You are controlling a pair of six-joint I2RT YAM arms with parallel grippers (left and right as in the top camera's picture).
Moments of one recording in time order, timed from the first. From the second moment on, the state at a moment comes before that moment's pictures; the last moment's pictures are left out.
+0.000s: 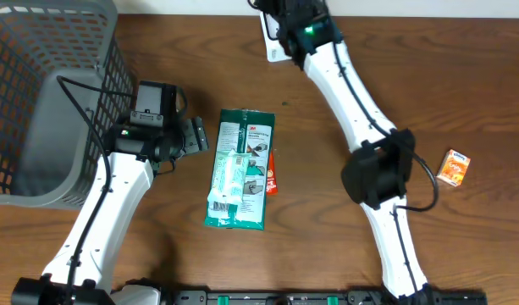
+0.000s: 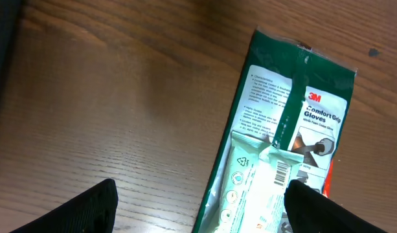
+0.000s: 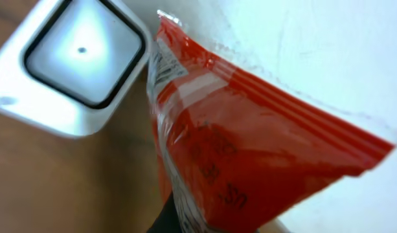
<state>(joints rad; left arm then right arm) -0.16 1.41 1.09 -0.79 0.04 -0.40 0.45 2.50 2.50 -0.73 0.59 -0.73</state>
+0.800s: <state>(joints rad) -0.16 1.41 1.09 -0.79 0.04 -0.40 0.54 2.67 2.50 -0.50 0.88 -1.21</state>
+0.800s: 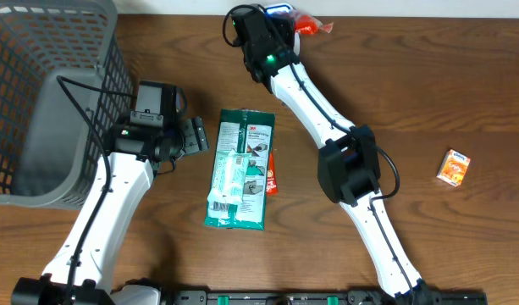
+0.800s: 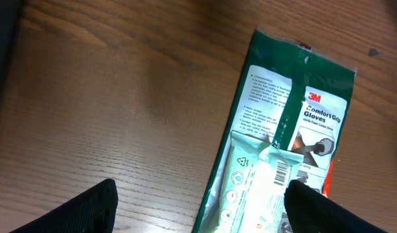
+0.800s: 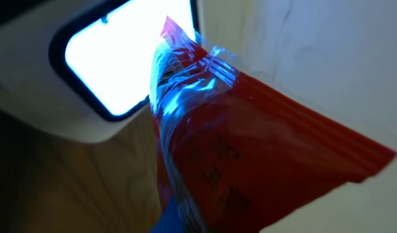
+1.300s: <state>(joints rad) -0.16 1.41 1.09 -0.79 0.04 -0.40 0.54 2.67 2.50 -0.52 0.91 -1.21</state>
